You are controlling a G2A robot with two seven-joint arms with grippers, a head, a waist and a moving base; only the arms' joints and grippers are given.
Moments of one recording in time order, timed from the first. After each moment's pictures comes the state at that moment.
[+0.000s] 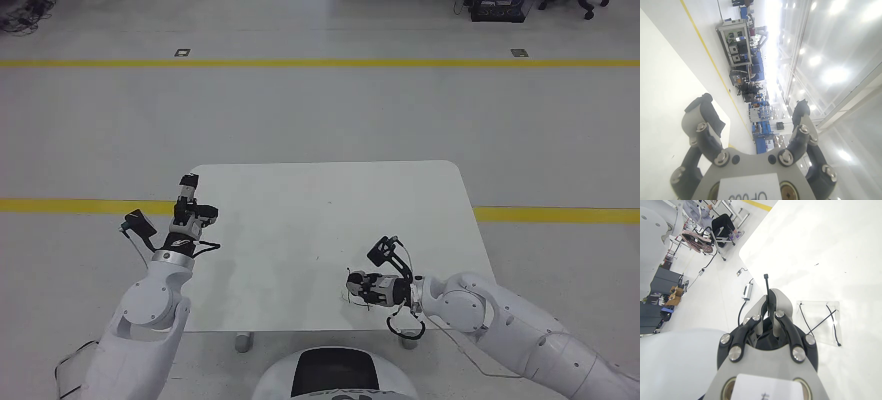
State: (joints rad) left arm 1.74 -1.15 -1.54 -1.83 -0.29 -0.06 -0.01; right arm -1.25 -0.77 0.60 -1.68 -0.33 -0.34 0.37
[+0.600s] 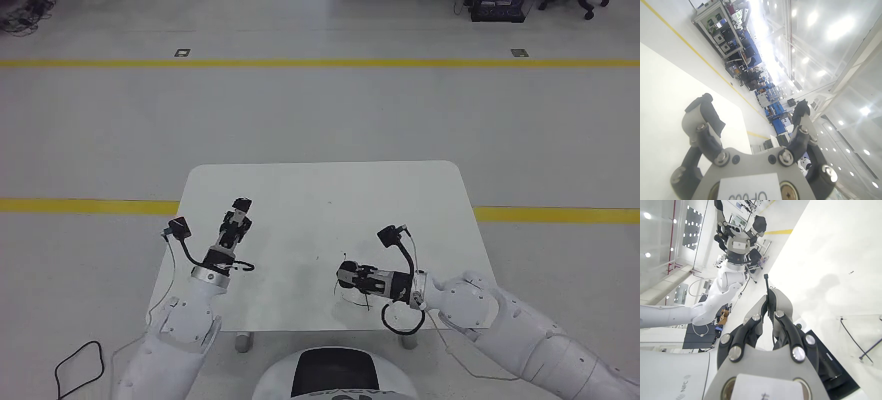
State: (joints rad) left arm 1.72 -1.17 -1.35 -1.69 0.08 -0.34 0.06; right arm -1.28 -0.78 0.65 -1.72 0.05 -0.34 0.37
